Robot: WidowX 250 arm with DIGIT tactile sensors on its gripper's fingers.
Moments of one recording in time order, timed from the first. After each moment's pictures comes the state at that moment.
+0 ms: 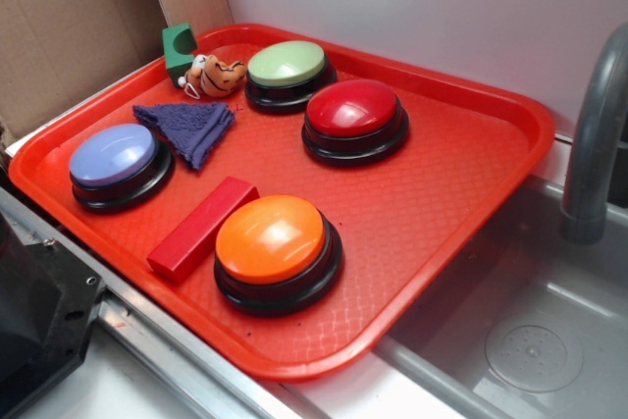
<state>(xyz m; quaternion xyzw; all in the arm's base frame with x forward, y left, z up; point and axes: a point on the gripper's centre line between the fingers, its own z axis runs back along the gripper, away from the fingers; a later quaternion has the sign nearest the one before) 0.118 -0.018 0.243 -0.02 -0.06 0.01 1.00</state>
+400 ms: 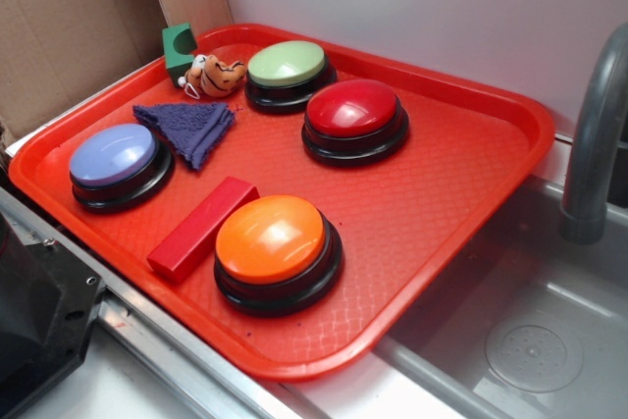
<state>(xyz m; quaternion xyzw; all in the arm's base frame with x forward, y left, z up) 0.118 -0.019 0.239 -0.02 -0.05 0.02 1.00</state>
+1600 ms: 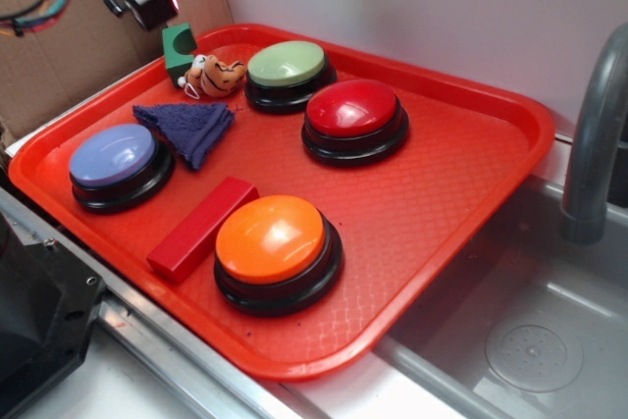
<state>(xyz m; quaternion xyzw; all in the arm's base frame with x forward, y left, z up) 0.274 0.080 0.121 0.01 -0.15 0.68 0.72</state>
